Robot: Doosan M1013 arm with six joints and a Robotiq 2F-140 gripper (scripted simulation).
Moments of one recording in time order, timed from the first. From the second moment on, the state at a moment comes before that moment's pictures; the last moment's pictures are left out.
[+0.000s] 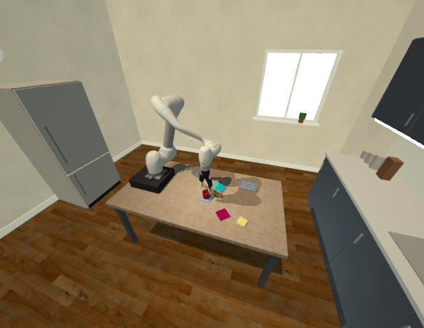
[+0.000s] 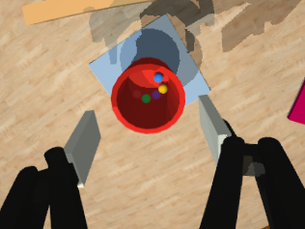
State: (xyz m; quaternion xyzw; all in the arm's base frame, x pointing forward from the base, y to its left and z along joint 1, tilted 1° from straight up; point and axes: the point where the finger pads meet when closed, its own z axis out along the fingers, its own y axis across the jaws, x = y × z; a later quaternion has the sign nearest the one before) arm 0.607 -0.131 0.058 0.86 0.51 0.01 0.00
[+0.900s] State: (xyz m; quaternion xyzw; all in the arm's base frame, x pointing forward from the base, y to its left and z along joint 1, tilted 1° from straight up) arm 0.607 -0.131 0.045 0.86 0.51 0.01 0.00
